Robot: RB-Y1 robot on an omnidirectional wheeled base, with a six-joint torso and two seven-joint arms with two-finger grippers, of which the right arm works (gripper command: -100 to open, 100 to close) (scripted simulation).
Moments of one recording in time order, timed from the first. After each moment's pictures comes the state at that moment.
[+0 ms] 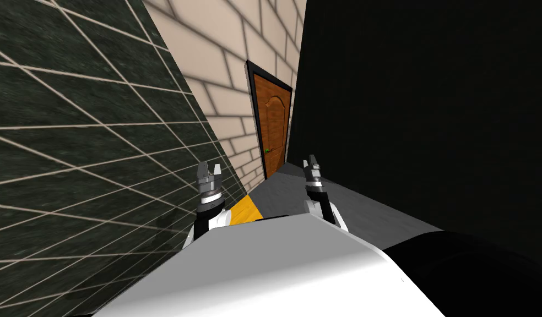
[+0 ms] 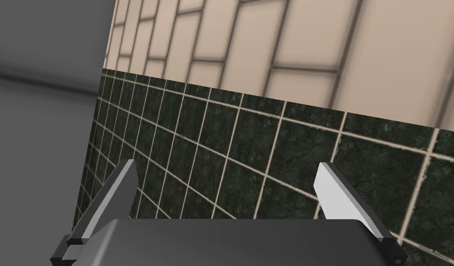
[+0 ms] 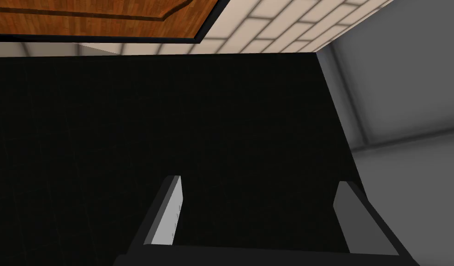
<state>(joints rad) 0.49 0.04 -0.02 -2.24 0.10 -0.42 -0.02</state>
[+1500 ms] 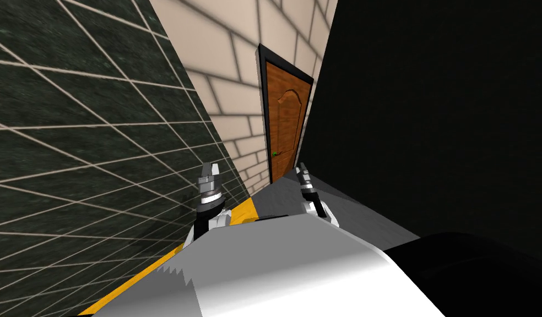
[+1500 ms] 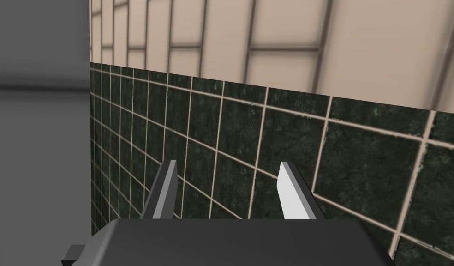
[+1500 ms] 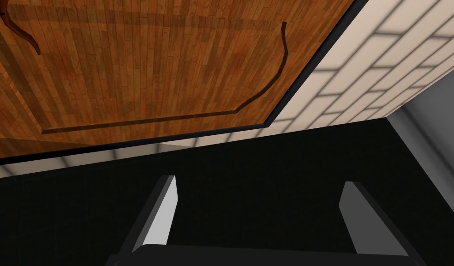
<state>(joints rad) 0.40 -0.10 0.03 -1.94 0.01 -0.49 -0.04</state>
